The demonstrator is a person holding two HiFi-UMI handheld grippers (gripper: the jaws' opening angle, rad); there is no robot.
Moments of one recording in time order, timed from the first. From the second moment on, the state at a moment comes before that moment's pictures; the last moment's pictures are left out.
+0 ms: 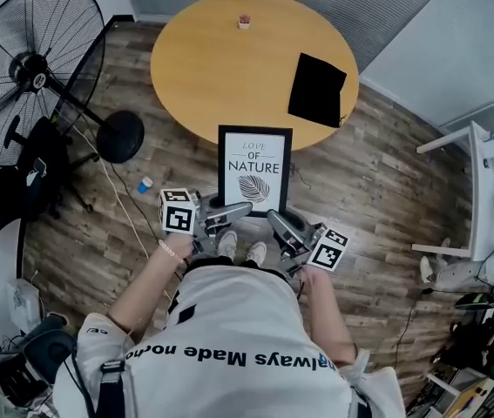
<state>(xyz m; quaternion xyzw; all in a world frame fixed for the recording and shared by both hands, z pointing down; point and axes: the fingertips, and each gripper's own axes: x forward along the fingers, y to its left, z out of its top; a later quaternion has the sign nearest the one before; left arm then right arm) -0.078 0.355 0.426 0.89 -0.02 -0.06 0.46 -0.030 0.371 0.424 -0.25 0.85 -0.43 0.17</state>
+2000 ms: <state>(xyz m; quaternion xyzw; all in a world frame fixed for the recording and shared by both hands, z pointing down) -0.001 0.212 0.440 0.89 -0.02 -0.02 0.46 0.046 0.229 0.441 -0.25 0.83 -0.45 0.21</state>
